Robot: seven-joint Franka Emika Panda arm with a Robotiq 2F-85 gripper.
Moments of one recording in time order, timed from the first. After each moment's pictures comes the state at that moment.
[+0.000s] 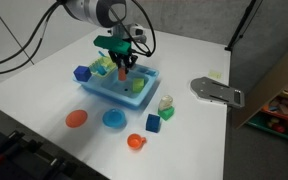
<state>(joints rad) -0.11 0.66 -0.01 -1.79 0.03 2.36 -0.13</state>
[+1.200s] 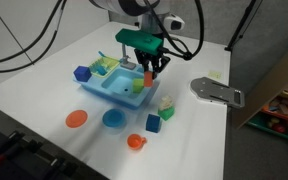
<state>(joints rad) -0.23 0.50 -0.15 -1.88 0.03 2.33 -0.12</state>
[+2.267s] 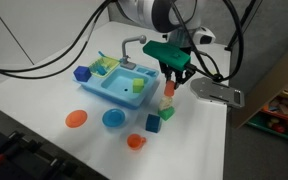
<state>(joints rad) -0.33 0.64 -0.18 -1.71 0.06 2.33 -0.12</state>
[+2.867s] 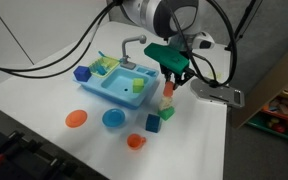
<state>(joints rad) -0.35 0.68 -0.16 -1.68 0.11 2.33 -0.12</state>
